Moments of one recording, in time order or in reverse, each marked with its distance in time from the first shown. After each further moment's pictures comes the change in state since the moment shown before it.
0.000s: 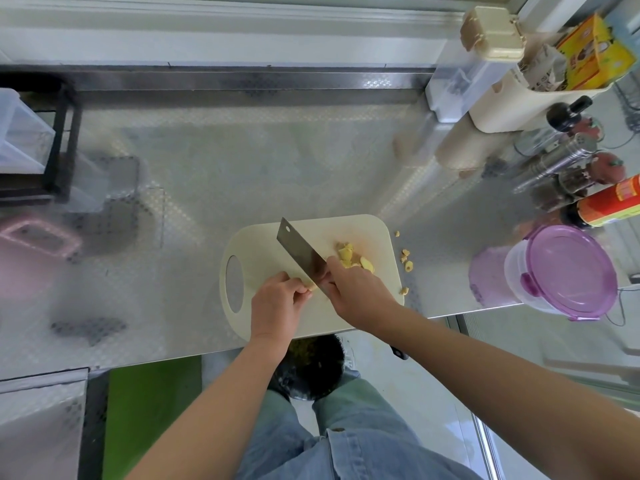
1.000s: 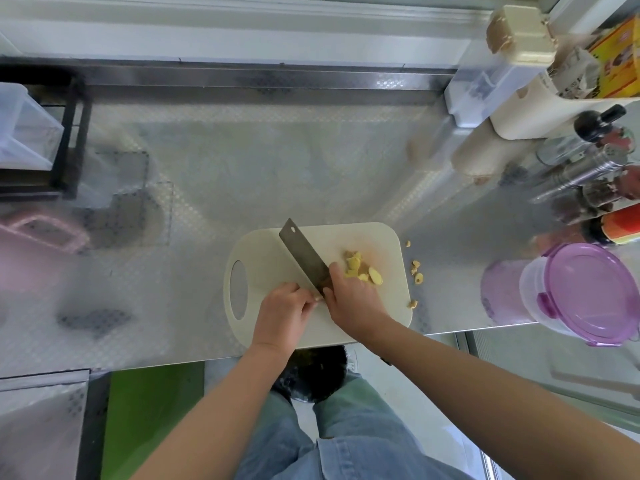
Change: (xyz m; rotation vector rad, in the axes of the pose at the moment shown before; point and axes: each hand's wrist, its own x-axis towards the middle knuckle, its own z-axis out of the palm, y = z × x) left_hand 0.007 0.001 -0.005 0.007 -0.036 0.181; right_hand 0.022 -0.003 0.019 0.047 -0.029 0.076
